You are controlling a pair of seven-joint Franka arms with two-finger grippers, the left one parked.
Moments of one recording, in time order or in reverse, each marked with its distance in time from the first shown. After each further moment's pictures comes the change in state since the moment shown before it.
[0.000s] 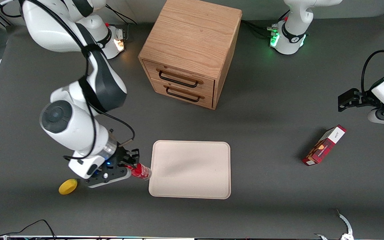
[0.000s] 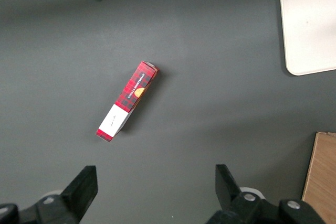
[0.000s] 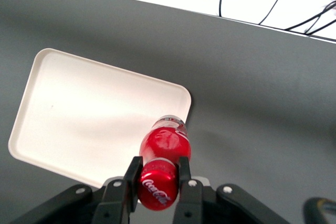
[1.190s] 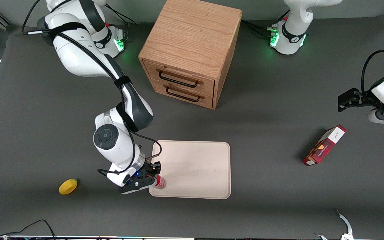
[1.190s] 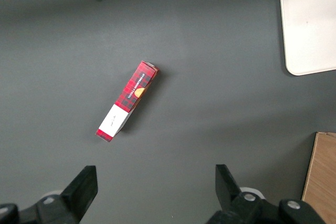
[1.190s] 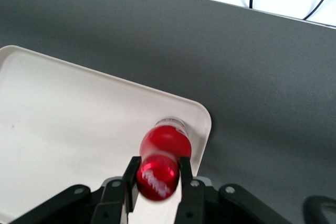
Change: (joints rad) arm 0.035 0.139 -0.011 -0.086 -0.022 0.276 0.017
